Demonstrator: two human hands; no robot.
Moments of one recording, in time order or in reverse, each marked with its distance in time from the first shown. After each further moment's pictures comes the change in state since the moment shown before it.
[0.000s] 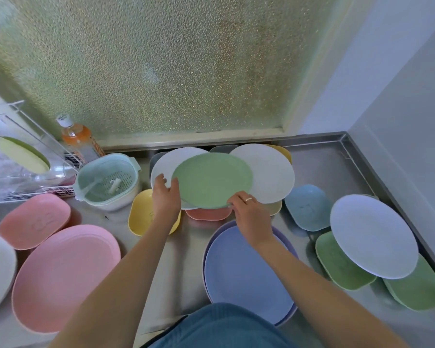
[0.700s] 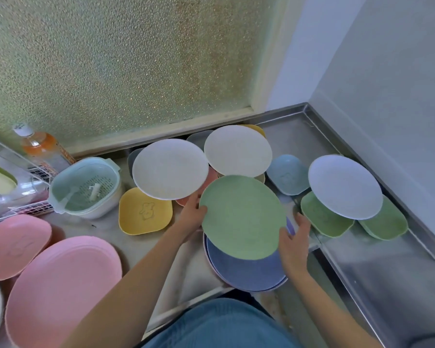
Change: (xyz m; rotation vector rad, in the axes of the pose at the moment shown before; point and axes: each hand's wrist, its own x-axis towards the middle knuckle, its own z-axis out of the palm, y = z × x) left_hand -0.059 -0.027 0.015 -0.016 -0.815 -0.125; right_hand -0.148 0.005 -0.016 0.691 0.342 1.144
